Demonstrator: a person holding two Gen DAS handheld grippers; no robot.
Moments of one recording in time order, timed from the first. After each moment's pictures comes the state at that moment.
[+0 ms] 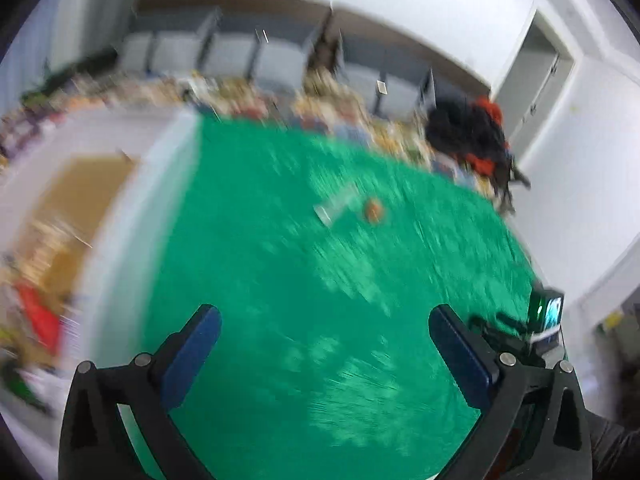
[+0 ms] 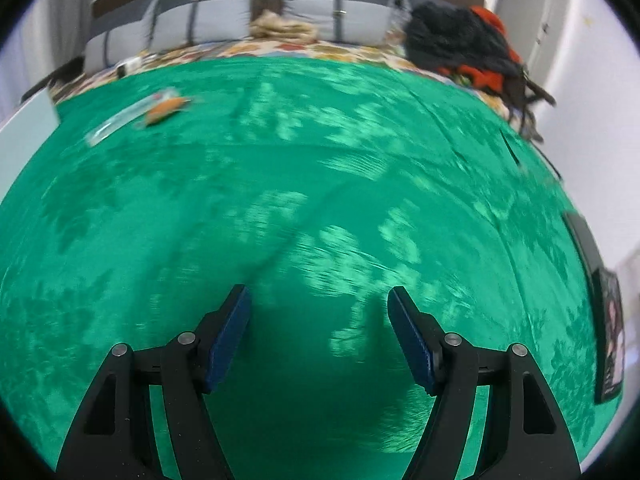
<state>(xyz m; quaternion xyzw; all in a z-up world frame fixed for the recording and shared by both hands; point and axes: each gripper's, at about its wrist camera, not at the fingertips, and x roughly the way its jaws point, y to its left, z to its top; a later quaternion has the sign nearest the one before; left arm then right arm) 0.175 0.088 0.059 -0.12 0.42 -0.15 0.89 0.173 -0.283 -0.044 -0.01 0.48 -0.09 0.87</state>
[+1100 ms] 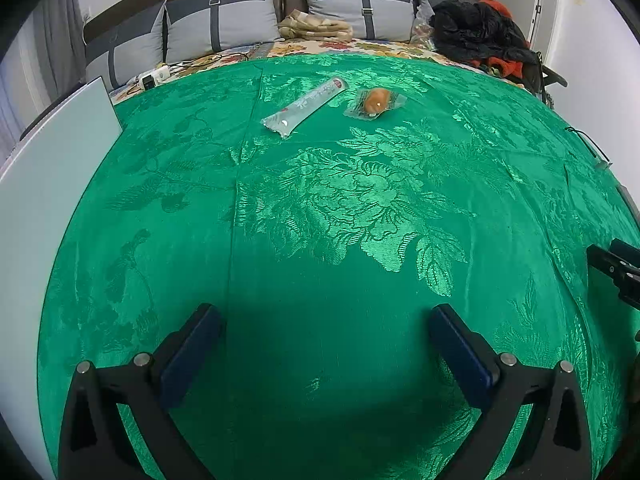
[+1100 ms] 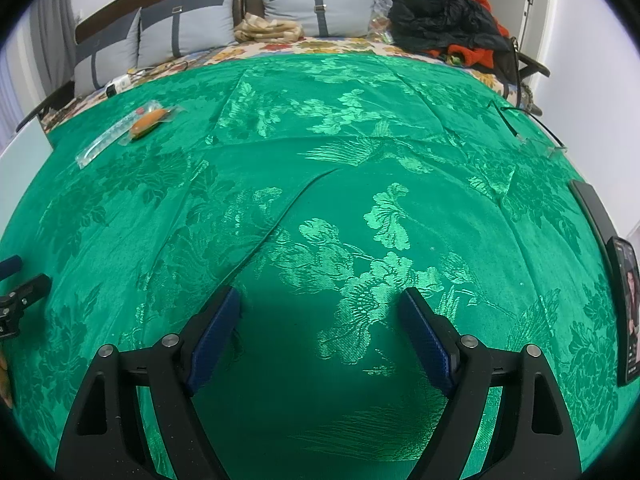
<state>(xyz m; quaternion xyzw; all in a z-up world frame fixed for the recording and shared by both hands) 0.243 -0.024 -0.066 0.05 0.45 -0.11 0.88 0.171 -0.289 -0.045 0.03 0.48 -0.09 0.87</state>
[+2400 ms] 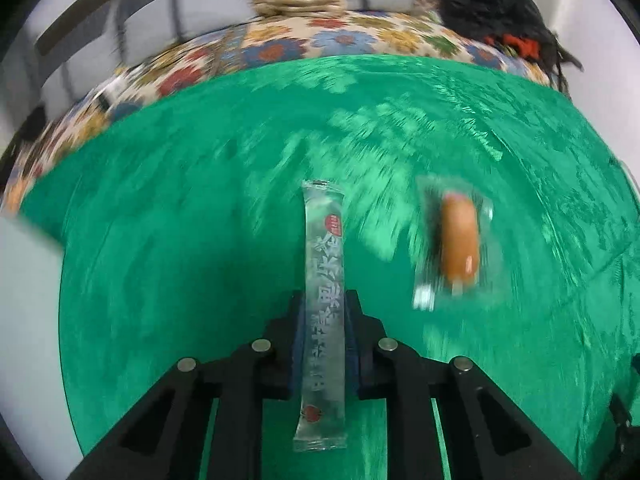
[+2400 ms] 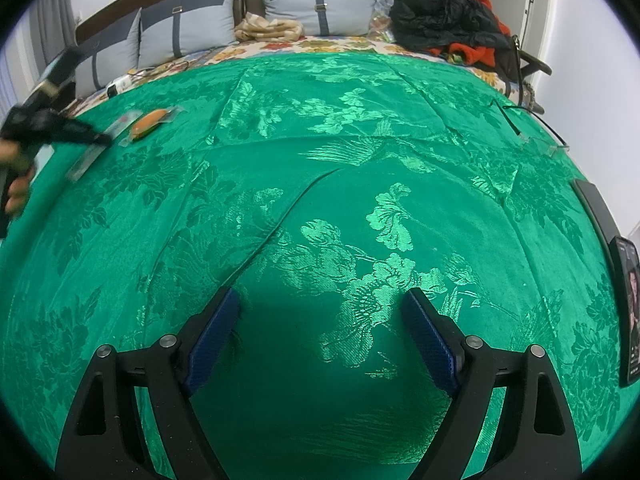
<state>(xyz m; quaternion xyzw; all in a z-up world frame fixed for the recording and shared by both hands) 0.433 -0.034 -0.047 0.07 0.52 -0.13 0.84 0.172 -0.289 -0.047 0.03 0.48 -0.09 0.87</state>
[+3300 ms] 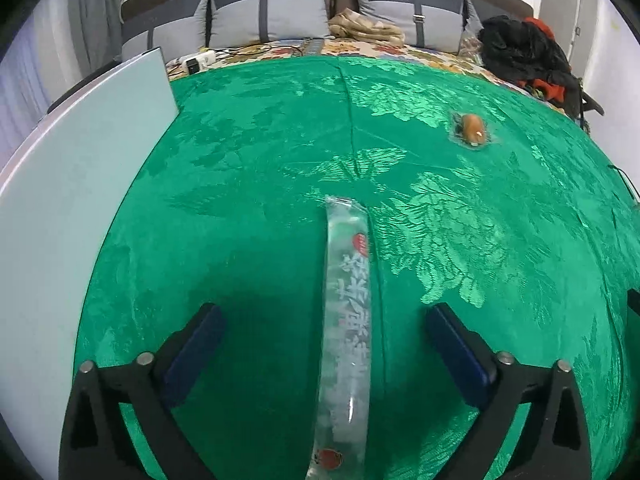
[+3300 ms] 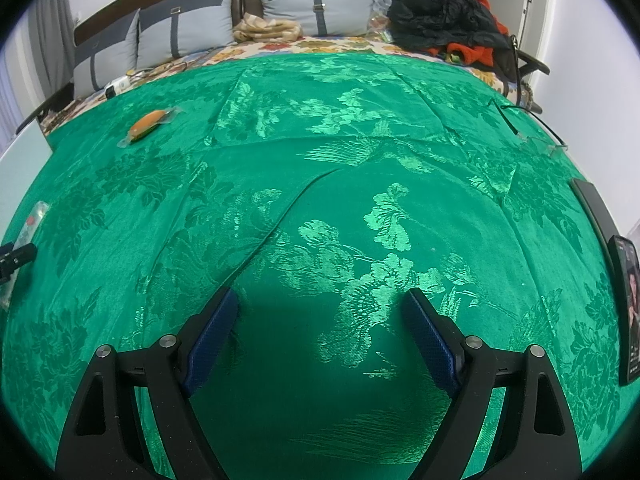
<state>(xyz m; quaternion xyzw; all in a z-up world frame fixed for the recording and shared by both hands) 0.276 0.041 -0.067 0.02 0.46 -0.05 0.89 0.173 -0.290 -0.048 0.04 0.48 -0.09 0.87</state>
